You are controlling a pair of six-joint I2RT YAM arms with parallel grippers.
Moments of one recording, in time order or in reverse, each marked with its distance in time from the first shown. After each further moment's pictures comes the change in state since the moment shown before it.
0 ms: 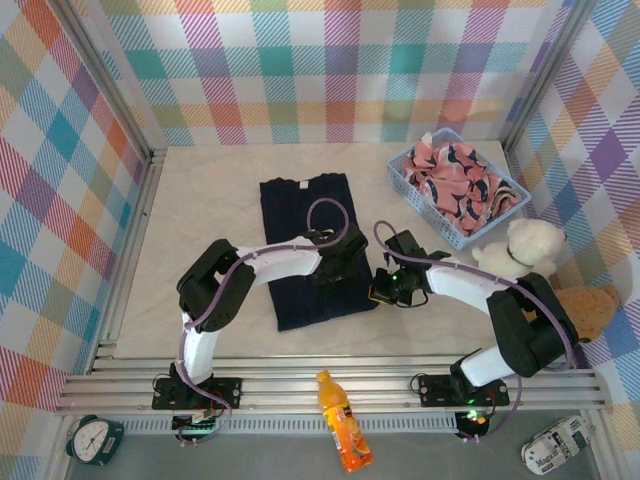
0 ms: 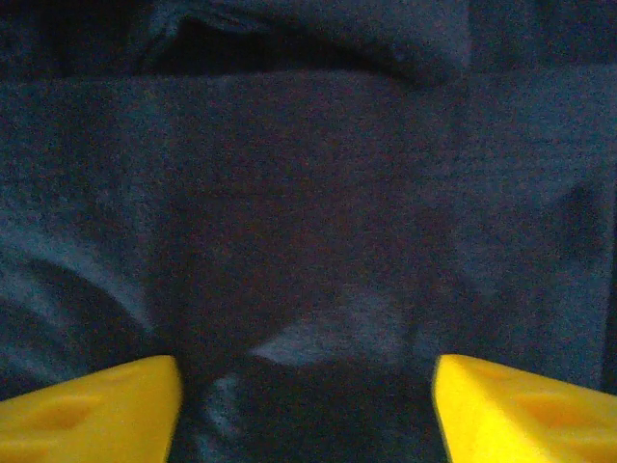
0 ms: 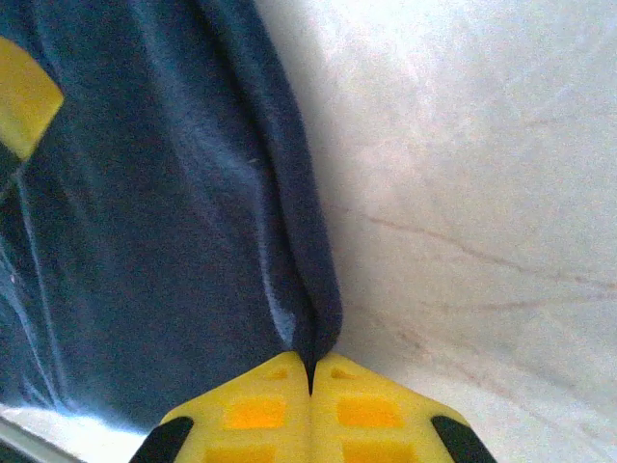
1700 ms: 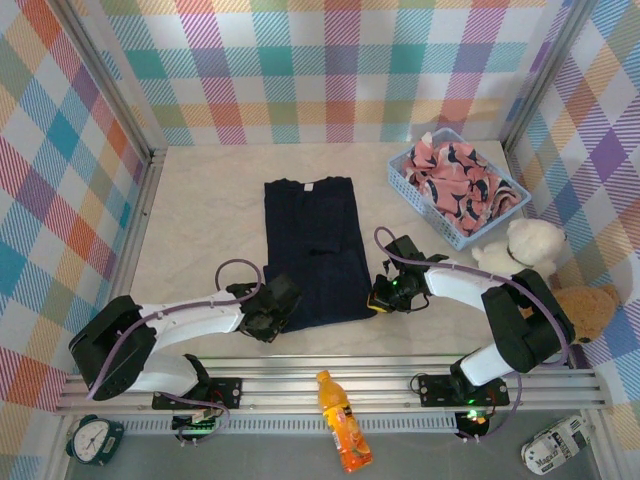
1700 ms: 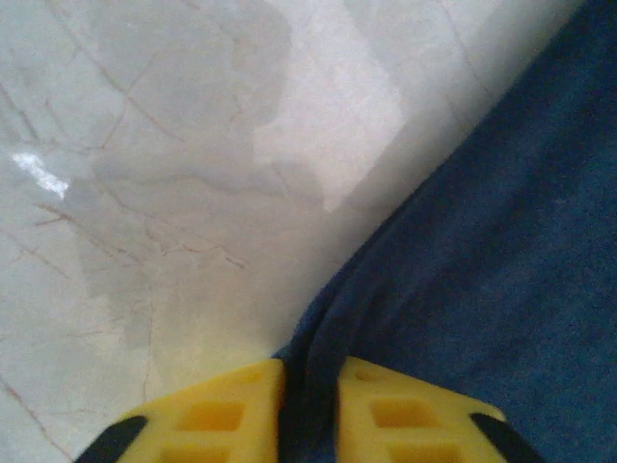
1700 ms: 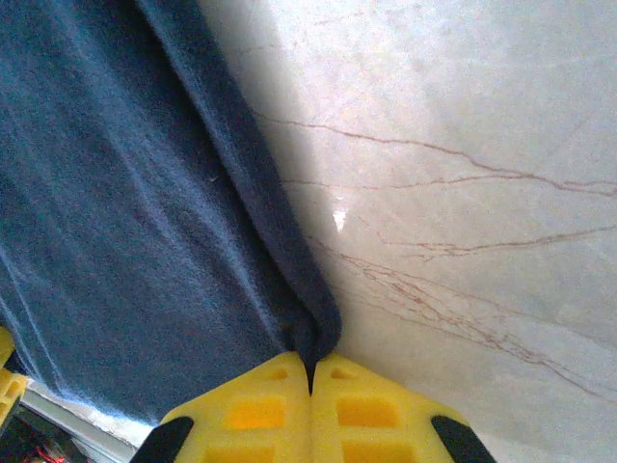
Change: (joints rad) left arm -0.025 -0.643 -0.769 0.068 0.079 -0.706; right arm 0.000 0.038 -0.034 0.008 -0.075 0.034
